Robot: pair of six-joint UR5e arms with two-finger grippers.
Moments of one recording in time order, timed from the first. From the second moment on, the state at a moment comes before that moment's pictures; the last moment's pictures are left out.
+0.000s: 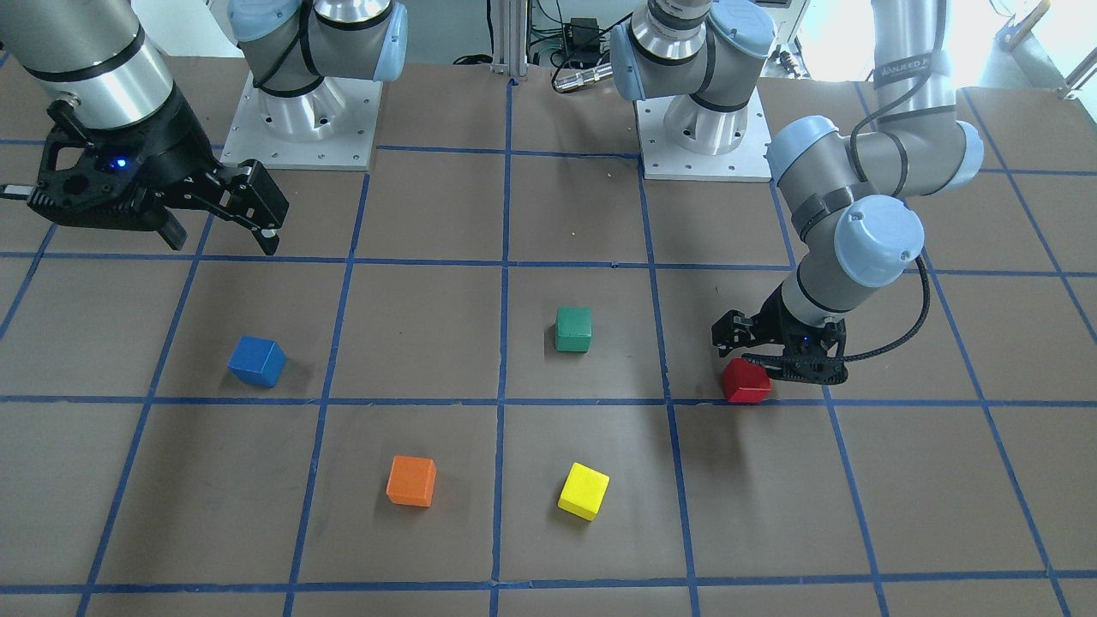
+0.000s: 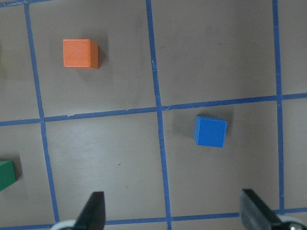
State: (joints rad) left arm -1.35 -1.83 -2.00 -0.95 1.57 0.30; right arm 1.50 -1.56 1.59 -1.65 -1.52 0.02
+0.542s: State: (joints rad) left arm -1.36 -1.89 -2.00 -0.90 1.57 0.29; right arm 1.50 -1.56 1.59 -1.65 -1.52 0.02
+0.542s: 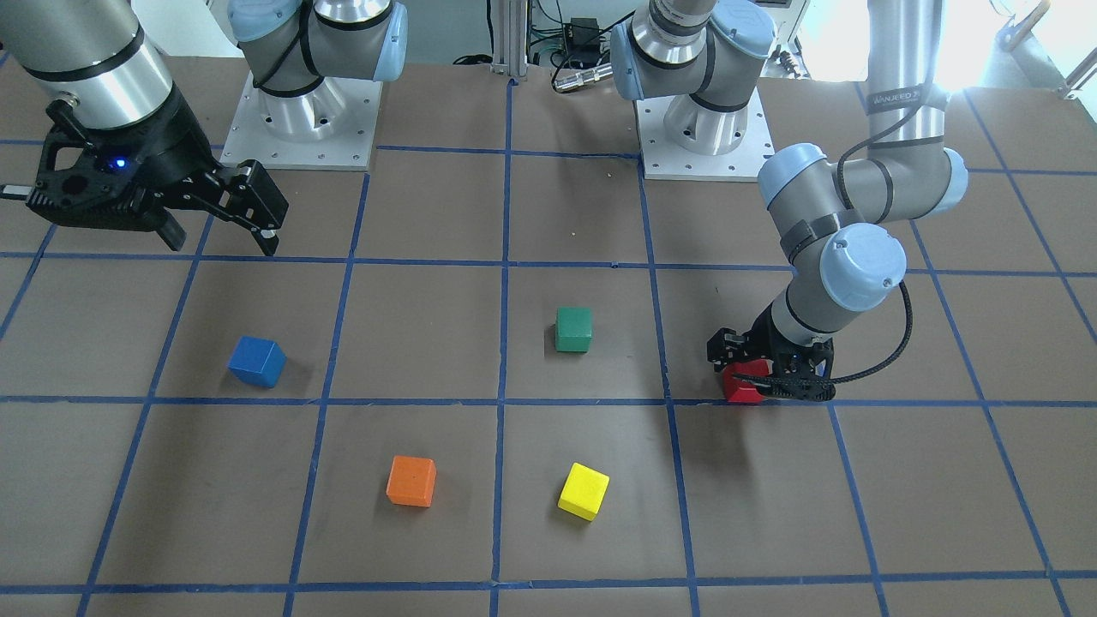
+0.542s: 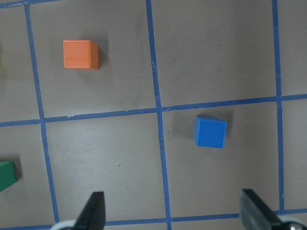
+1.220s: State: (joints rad) left arm -1.43 -1.85 -1.91 -0.98 1.59 0.22; right arm 1.50 -1.56 1.59 -1.66 -1.52 0.03
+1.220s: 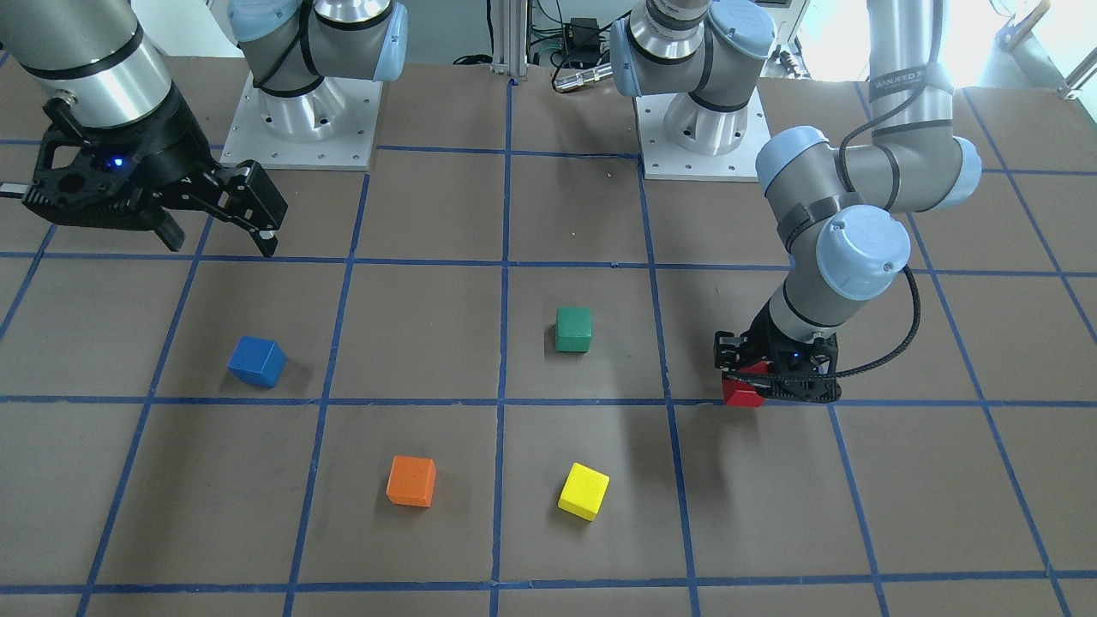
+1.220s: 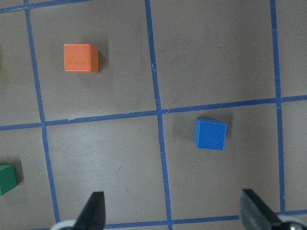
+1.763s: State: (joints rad) left arm -1.69 -1.87 -1.70 -1.12 1.54 -0.02; right arm 1.50 -1.56 1.60 -1.67 -1.52 0.02
